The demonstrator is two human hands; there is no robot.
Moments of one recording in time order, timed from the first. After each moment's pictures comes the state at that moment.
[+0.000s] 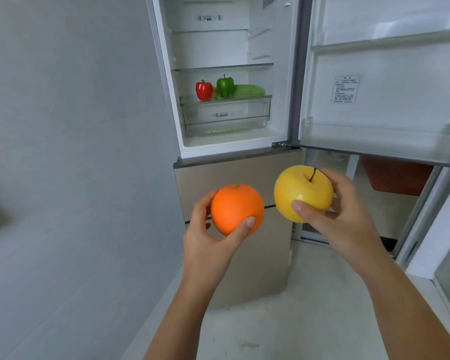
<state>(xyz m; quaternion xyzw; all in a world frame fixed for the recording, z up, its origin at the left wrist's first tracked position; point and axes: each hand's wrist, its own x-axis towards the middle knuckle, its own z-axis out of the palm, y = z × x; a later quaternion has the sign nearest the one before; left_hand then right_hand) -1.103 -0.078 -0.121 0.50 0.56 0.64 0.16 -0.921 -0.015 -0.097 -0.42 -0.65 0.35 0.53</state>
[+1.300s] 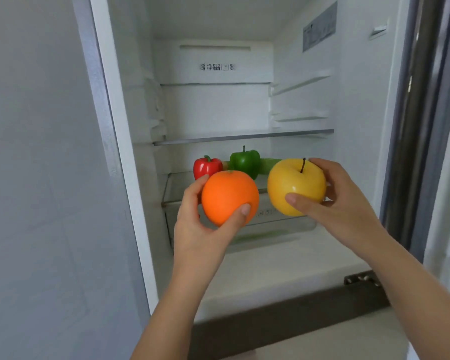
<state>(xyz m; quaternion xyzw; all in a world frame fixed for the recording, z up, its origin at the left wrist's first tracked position) -1.320 0.413 -0.019 0.55 0.48 0.68 0.06 -1.134 0.481 0.006 -0.33 -0.72 0.25 0.56</state>
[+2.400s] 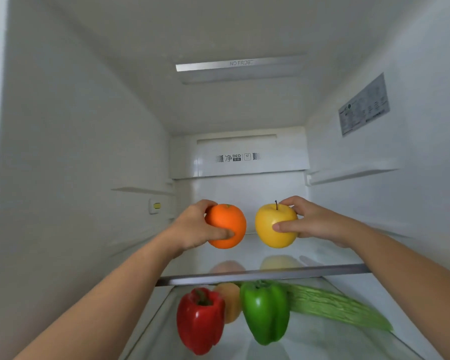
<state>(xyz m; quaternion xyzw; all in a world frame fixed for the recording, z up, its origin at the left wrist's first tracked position) -1.412 0.660 0.161 0.61 0.65 0.45 0.01 -1.204 0.793 0.155 -0.26 -0.84 0.33 0.35</state>
